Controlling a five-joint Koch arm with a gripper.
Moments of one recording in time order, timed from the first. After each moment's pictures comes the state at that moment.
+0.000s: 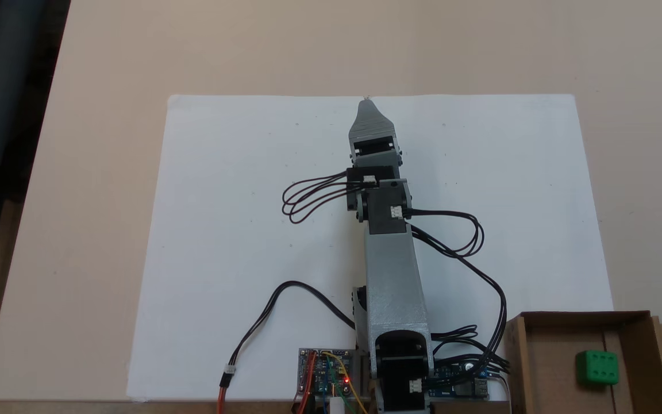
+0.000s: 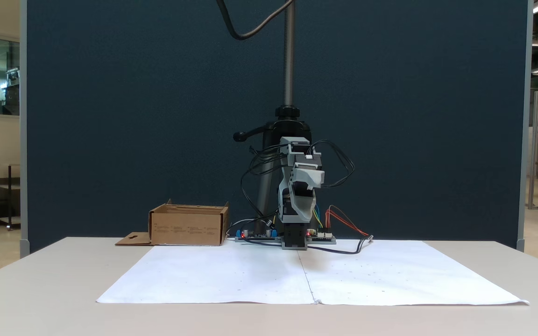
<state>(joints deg) -4.1 126.2 132.9 1.7 -8.3</state>
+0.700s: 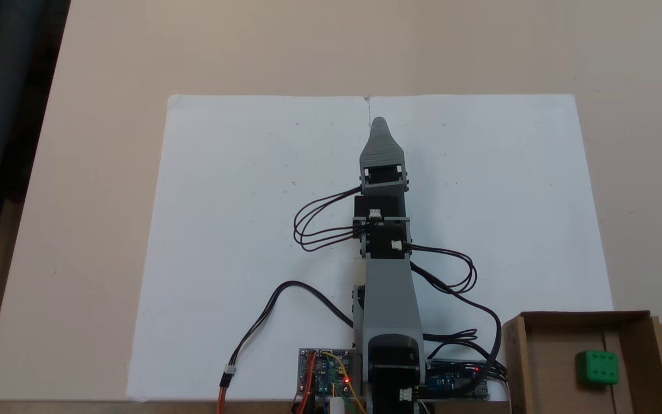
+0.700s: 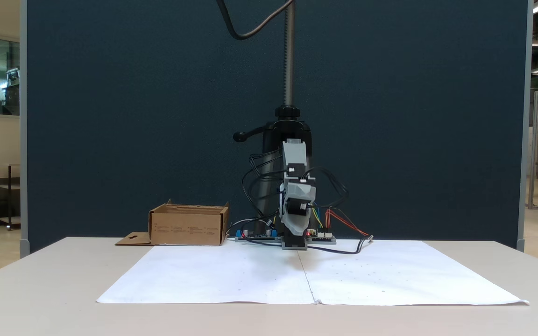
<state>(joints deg) -0.1 129.4 157.1 -35.3 -8.3</state>
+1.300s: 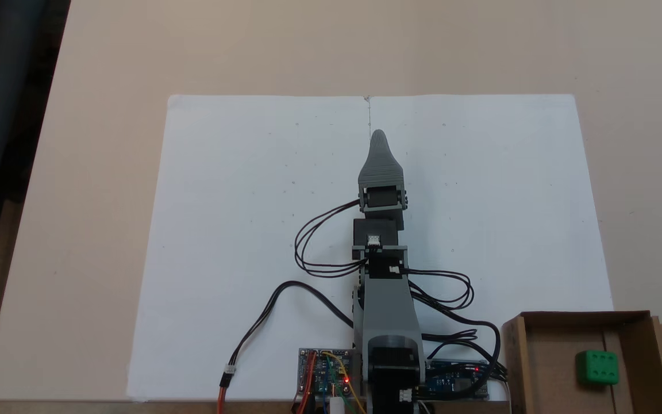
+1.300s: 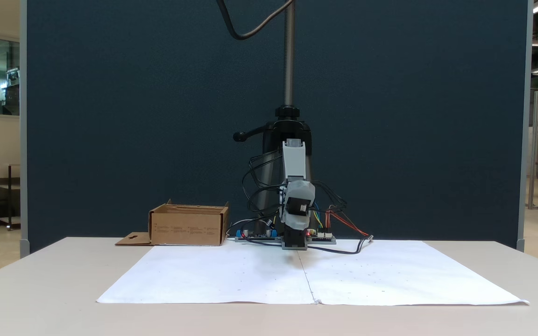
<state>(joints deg) 0.1 129.3 173.4 -67.4 -8.3</state>
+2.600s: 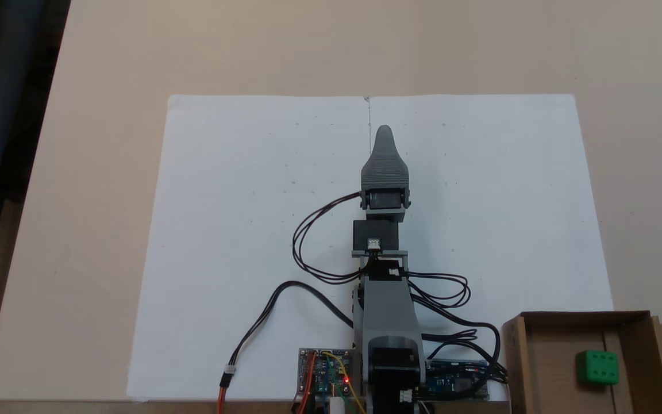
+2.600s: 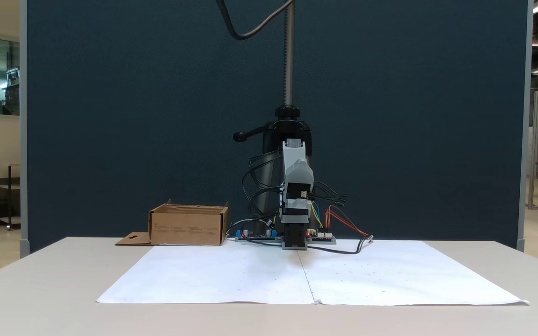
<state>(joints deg) 0.0 129.3 175.7 -82.4 -3.1</state>
